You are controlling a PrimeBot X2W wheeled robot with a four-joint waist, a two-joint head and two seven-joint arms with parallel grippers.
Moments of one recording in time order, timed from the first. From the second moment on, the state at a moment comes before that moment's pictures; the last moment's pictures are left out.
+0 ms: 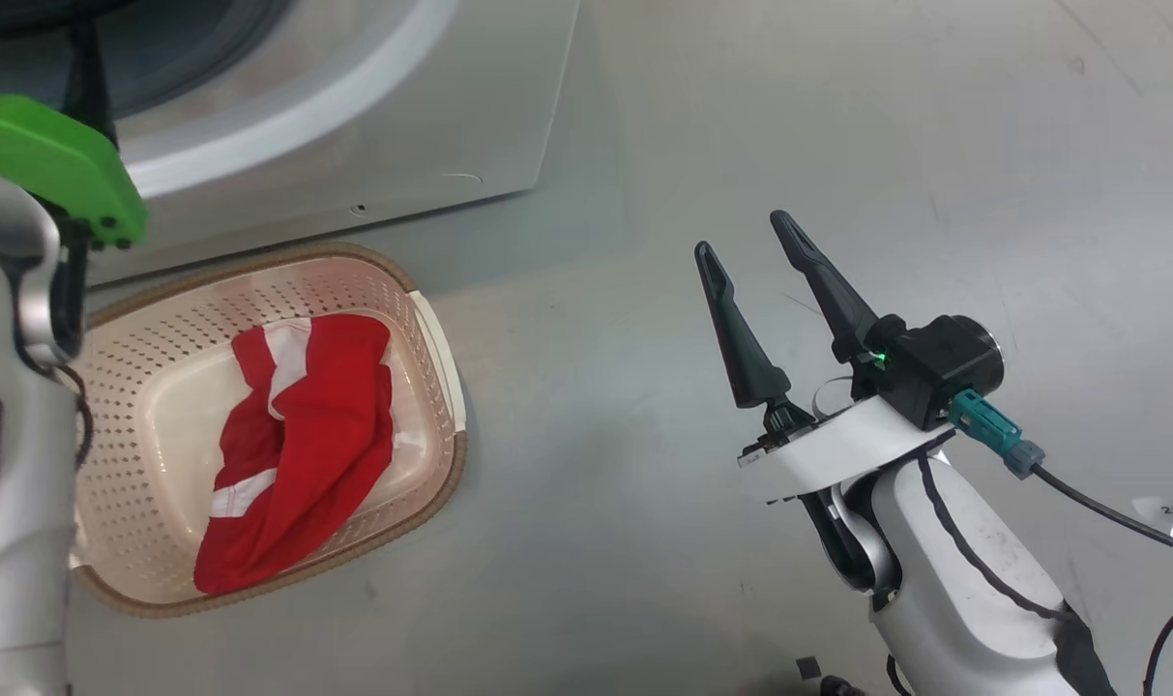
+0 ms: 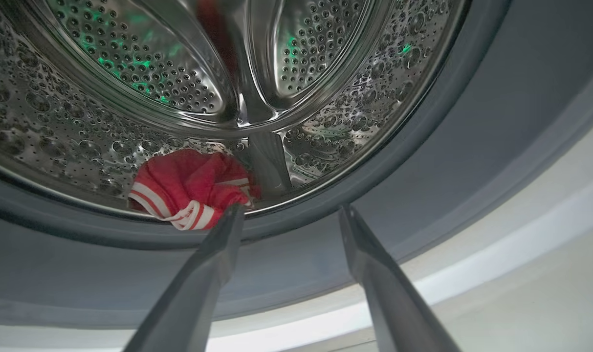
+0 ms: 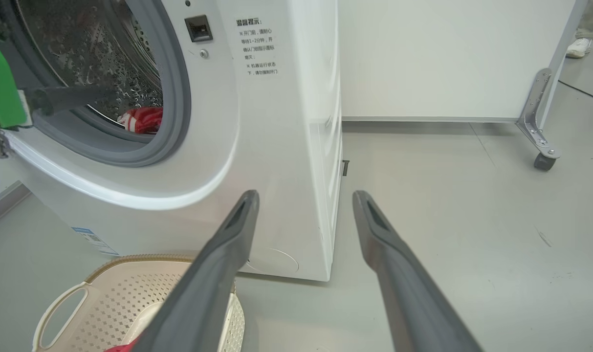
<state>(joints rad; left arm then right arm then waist) -0.76 0.20 -0.07 0.38 -0.26 0.06 0.18 -0.36 -0.06 0.44 0.16 0.35 0.03 -0.26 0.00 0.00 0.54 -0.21</state>
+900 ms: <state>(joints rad) -1.10 0.47 0.02 0.51 -0.22 0.04 0.30 -0.46 -0.06 0.54 0.12 0.45 0.00 -0.26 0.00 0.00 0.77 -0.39</state>
